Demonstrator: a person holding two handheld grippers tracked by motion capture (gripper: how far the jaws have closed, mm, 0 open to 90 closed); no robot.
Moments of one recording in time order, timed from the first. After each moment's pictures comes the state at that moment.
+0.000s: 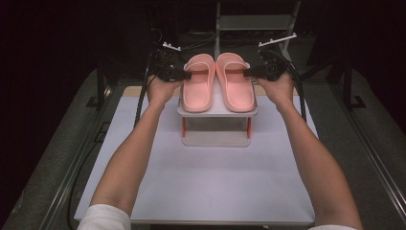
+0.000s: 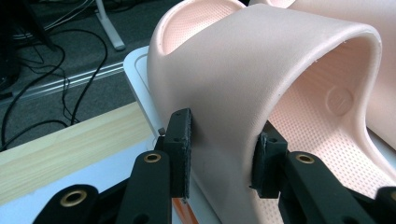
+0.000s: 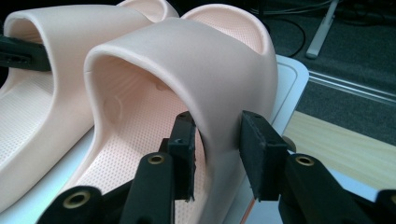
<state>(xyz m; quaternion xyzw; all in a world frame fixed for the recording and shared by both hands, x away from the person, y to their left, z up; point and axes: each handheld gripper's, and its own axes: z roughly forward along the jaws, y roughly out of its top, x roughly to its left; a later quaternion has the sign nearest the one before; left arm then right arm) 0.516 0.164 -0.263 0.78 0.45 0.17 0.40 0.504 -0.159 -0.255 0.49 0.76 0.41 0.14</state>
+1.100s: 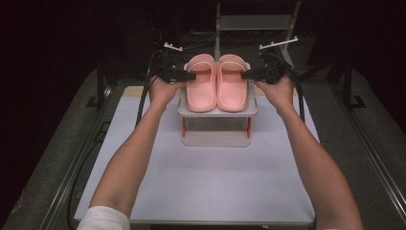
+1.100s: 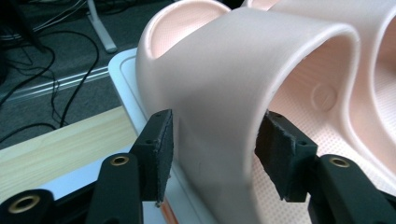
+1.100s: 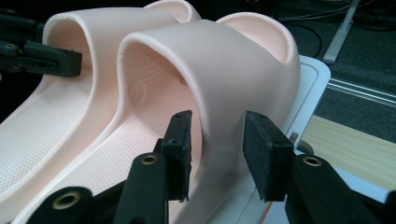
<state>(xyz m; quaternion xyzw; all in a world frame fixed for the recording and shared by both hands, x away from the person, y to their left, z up) 0.512 0.159 -0.264 0.78 0.45 0.16 0.41 0.494 -0.160 -0.258 0.47 0.75 0.44 0.13</state>
